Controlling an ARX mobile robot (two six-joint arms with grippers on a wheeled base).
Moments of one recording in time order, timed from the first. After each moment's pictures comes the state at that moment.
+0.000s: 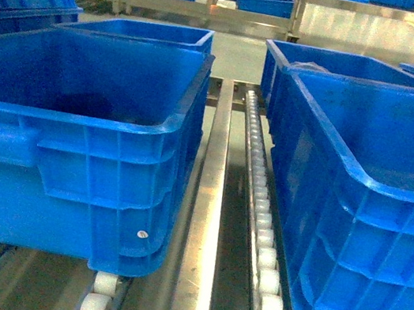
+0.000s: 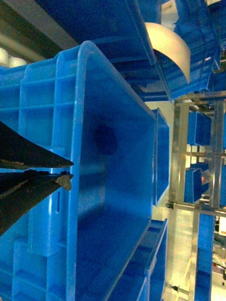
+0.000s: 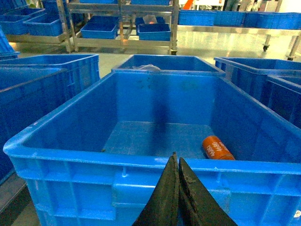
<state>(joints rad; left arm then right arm) 0.00 0.91 0.04 0.85 0.00 -0.02 0.01 0.84 0.03 0.80 0.00 -0.01</state>
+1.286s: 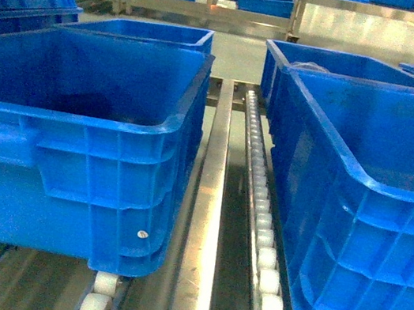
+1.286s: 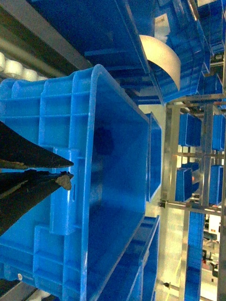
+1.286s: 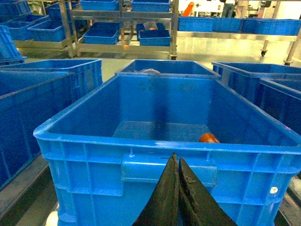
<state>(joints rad) 0.00 0.21 0.01 0.21 0.00 -0.02 0.01 0.19 0.01 0.19 0.00 -0.01</state>
